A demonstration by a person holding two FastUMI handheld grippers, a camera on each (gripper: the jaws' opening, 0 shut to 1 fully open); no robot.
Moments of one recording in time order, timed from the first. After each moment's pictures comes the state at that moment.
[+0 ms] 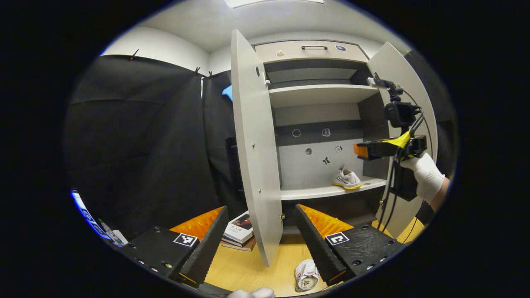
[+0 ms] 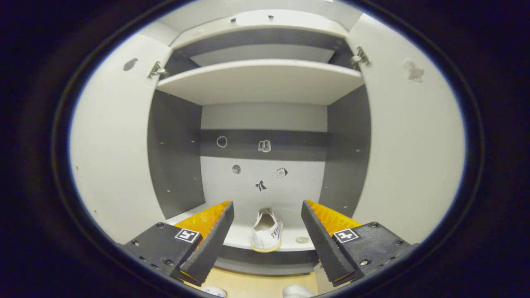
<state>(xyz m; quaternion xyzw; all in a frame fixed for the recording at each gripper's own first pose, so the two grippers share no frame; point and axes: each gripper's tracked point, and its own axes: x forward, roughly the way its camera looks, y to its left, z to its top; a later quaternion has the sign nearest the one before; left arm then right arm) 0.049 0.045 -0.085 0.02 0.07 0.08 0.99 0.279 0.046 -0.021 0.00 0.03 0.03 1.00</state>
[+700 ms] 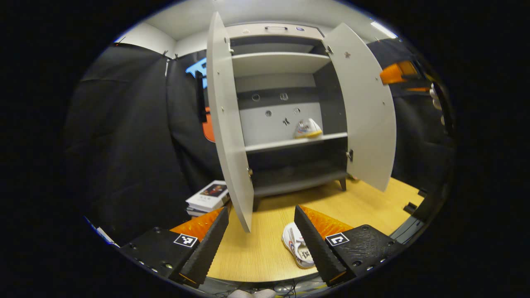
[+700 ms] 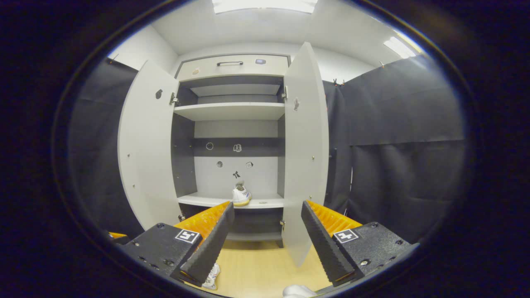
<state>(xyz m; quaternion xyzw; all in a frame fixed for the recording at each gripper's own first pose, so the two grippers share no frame) -0.015 -0.001 -0.276 0.05 0.15 -0.07 0.98 0.024 -0.019 -0.048 0.01 0.01 -0.06 1.00</state>
